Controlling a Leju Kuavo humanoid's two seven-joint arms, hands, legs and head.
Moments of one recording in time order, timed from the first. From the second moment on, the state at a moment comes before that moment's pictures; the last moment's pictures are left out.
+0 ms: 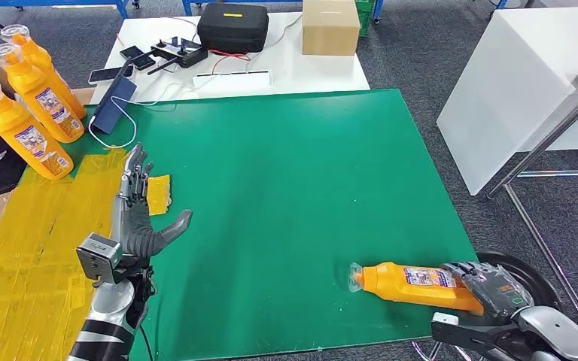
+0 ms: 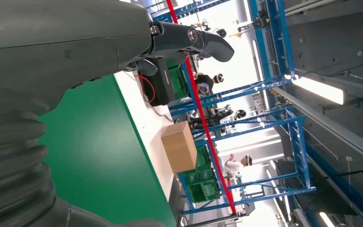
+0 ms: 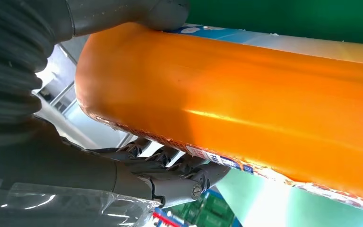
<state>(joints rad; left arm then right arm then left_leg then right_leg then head) -0.18 -0.09 -0.13 -1.40 -0.28 0.18 -0.61 0.18 -0.79 0.30 -1.56 0.84 0.11 -0.06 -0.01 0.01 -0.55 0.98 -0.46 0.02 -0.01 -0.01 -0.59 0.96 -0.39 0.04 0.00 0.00</state>
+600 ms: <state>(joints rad) -0.15 -0.11 -0.13 -1.42 -0.33 0.17 -0.58 -0.03 -0.27 0.24 -1.43 0.92 -0.23 -0.13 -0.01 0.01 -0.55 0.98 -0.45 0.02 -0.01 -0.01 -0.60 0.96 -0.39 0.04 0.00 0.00</state>
